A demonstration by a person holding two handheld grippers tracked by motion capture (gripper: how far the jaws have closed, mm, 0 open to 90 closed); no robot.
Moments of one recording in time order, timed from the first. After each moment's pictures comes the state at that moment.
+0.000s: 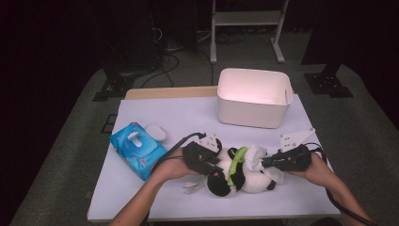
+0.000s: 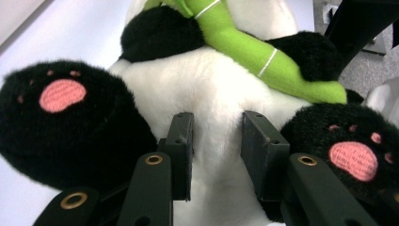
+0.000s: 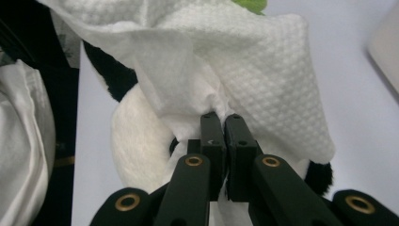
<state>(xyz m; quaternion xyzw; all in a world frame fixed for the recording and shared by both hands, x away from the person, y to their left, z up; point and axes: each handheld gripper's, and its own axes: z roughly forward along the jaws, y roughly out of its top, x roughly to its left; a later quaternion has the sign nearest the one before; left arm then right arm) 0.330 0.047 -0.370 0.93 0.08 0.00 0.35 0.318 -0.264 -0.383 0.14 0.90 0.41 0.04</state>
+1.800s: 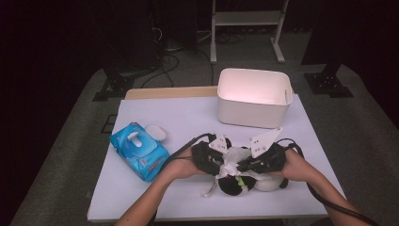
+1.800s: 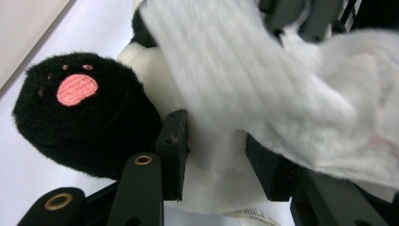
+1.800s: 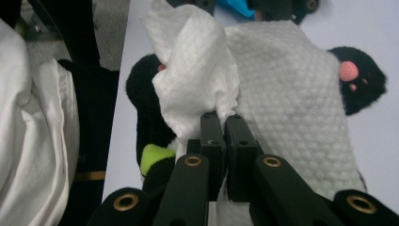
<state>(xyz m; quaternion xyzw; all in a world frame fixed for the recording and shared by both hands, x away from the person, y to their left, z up) 0.328 0.029 -0.370 0.94 0.05 0.04 0.33 0.309 -0.185 -0.352 0.03 0.92 0.38 0.03</state>
